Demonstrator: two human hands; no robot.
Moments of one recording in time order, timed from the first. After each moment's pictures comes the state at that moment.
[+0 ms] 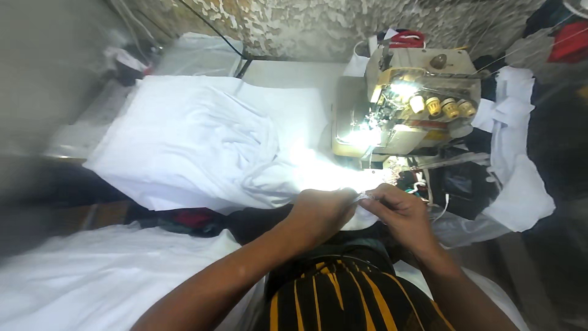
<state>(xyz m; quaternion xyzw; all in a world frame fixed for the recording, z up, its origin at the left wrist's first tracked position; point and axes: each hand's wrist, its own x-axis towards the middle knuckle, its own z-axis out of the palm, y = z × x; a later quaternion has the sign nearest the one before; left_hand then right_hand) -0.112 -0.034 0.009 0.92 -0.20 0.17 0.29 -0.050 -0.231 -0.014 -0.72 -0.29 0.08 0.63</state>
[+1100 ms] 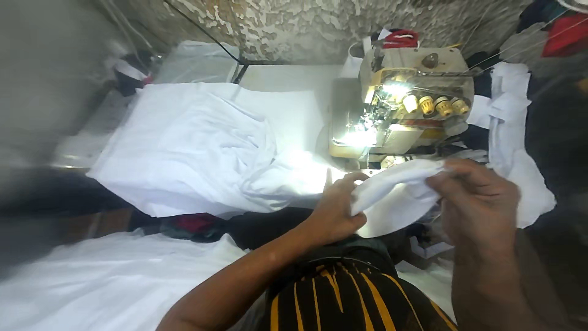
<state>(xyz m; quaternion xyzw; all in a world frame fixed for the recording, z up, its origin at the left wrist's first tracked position) -0.091 -0.064 -0.013 0.87 -0.12 0.05 0.48 -0.027 -0.268 0.036 -0.69 -0.28 -0.06 0.67</state>
